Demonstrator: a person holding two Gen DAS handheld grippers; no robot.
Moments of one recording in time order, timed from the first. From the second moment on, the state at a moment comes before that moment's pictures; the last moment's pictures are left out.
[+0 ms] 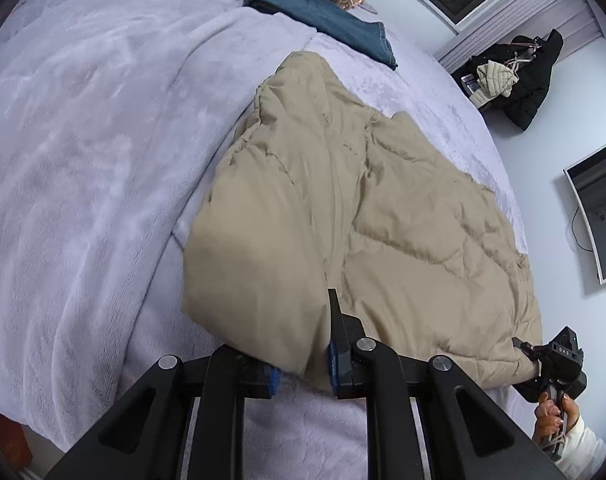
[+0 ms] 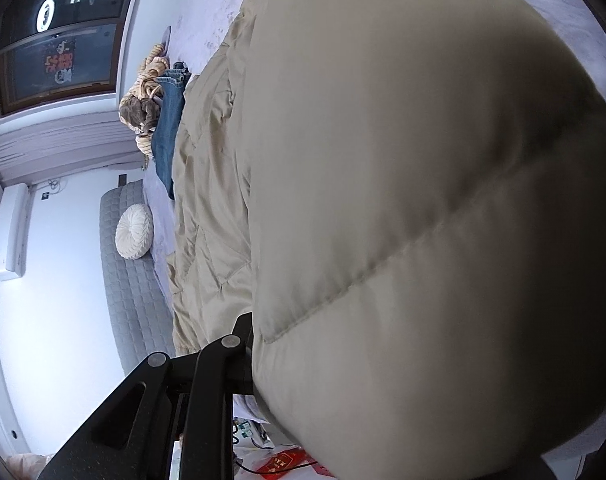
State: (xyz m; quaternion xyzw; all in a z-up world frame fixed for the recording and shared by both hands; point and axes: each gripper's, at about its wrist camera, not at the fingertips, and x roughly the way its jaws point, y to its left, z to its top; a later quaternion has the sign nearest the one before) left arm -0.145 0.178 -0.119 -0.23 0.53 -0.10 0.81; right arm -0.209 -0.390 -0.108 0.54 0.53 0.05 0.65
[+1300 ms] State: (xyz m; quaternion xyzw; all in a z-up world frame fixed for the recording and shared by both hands) left arm 0.022 0.126 -0.141 -0.04 0.56 -0.04 0.82; right arm -0.108 -0.403 -0.033 0.22 0.54 -0.11 0.81
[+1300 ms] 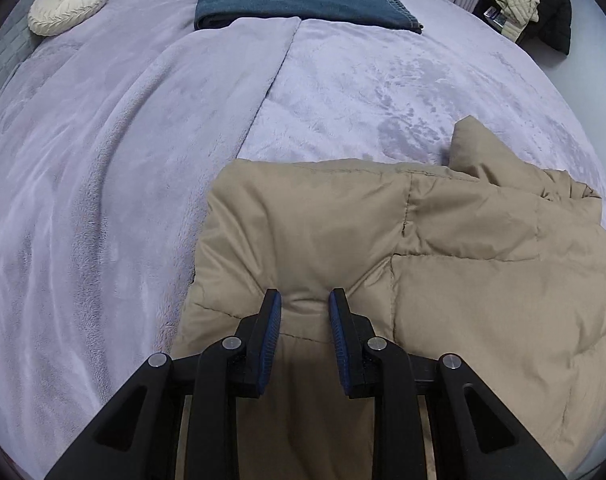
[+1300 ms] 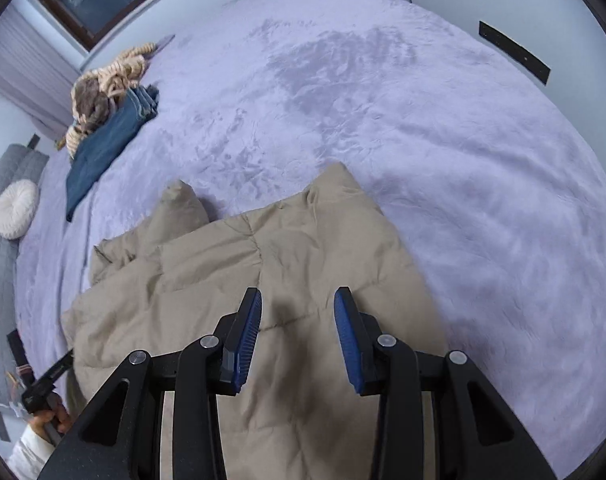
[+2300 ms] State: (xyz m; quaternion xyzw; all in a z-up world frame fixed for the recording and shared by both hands) left arm -0.072 0.106 -0.060 -0.07 0.62 0.00 0.78; right arm -0.136 -0.336 -0.029 0.24 0.64 -0.01 0.72
